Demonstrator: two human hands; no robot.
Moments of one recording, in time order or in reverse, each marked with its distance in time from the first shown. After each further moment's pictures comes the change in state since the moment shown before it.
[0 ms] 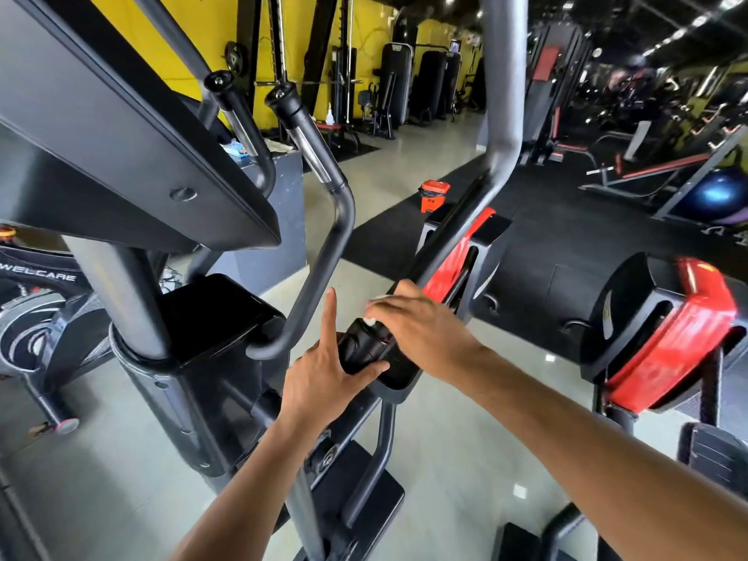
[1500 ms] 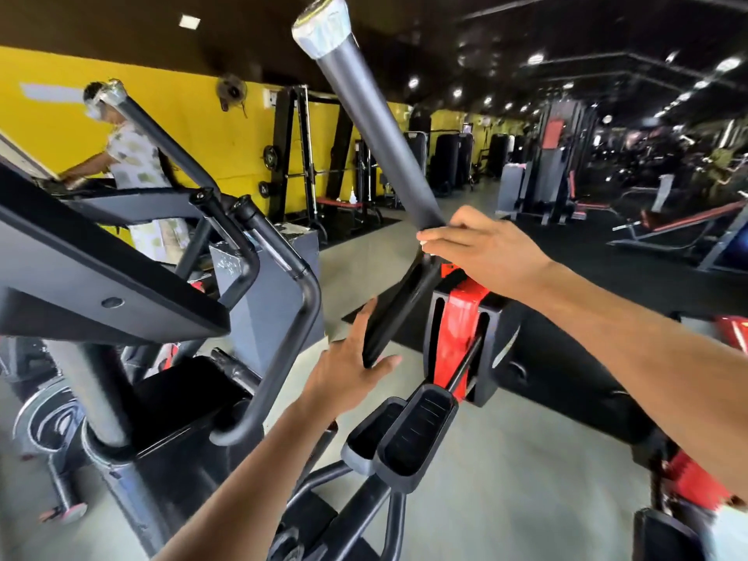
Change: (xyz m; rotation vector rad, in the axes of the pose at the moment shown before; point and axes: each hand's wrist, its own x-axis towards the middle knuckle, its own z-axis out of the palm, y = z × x) left_hand 0.098 0.120 0.009 0.010 -0.062 0.198; right_hand 0.016 0.217 -0.137 -0.479 0.399 -0.306
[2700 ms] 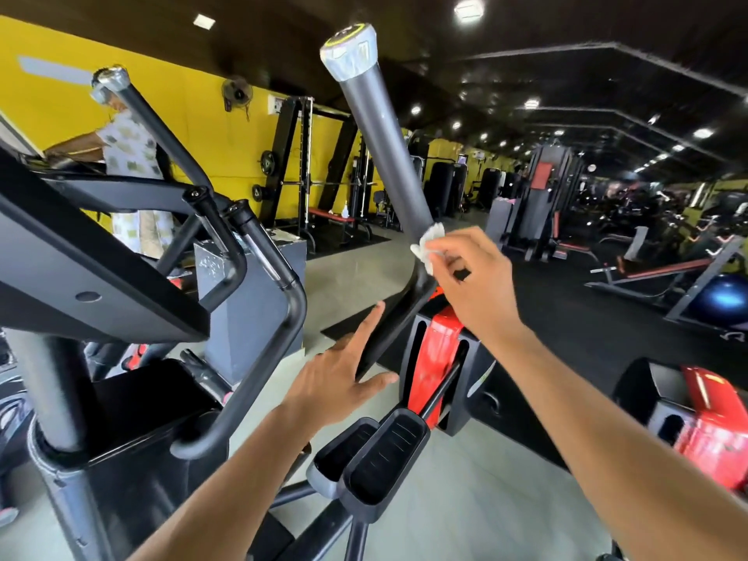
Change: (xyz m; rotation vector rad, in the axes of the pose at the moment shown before) left_hand 0.010 0.005 0.001 0.152 0.081 0.200; right_hand 0.018 -0.033 -0.004 0.686 0.457 0.577
